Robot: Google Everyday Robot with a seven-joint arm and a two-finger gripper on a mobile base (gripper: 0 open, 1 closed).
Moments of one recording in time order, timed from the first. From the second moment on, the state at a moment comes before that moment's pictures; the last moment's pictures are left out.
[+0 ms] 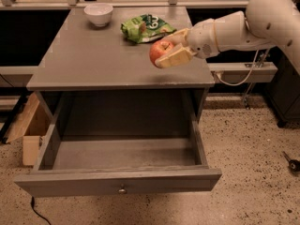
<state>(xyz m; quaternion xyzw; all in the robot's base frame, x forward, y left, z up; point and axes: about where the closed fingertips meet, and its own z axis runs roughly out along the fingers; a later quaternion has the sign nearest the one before) 0.650 -0.056 0.912 -0.56 0.64 0.25 0.46</state>
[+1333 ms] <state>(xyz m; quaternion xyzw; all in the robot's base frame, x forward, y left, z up) 0.773 0.014 0.869 -0.53 0.73 0.23 0.36</state>
